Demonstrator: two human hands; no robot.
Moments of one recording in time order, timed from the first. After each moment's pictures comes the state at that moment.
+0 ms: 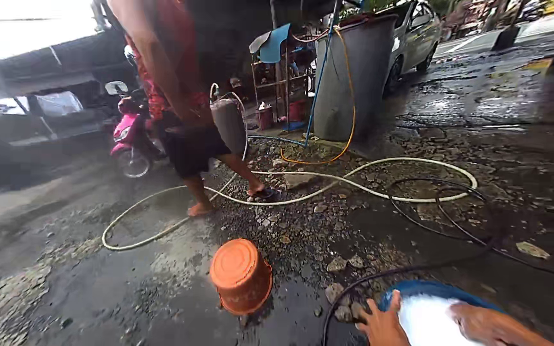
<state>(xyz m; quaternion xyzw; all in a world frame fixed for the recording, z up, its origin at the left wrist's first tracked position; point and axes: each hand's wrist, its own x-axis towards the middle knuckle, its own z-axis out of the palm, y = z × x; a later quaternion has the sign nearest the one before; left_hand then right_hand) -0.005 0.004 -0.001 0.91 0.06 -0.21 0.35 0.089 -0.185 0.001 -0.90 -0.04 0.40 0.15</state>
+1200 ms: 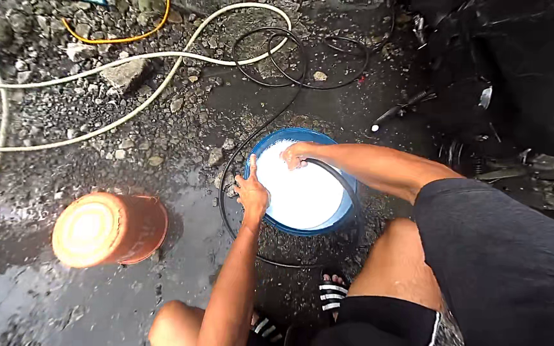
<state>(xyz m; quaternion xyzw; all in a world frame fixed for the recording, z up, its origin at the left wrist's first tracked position) 0.000 0.009 -0.010 0.93 0.07 -0.23 0.29 0.088 -0.160 0.007 -0.88 -0.01 0.48 0.04</state>
